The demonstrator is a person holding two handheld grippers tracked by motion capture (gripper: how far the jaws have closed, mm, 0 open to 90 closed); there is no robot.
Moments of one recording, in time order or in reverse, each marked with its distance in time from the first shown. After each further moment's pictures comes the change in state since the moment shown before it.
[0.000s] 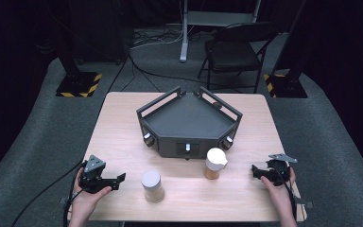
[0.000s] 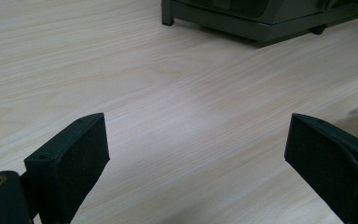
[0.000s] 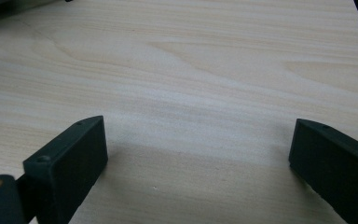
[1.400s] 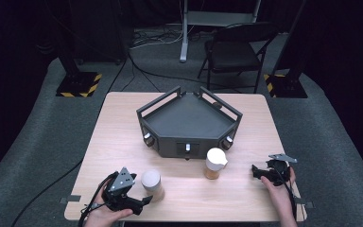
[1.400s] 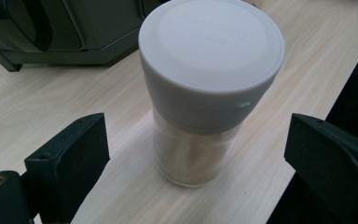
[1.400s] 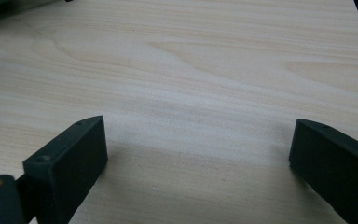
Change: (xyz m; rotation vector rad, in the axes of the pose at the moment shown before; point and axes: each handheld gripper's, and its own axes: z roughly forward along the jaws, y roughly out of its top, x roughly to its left) left arm -0.065 0.029 -0.006 0.041 -0.242 0.254; right arm 0.000 0.000 0.000 0.000 0.000 0.000
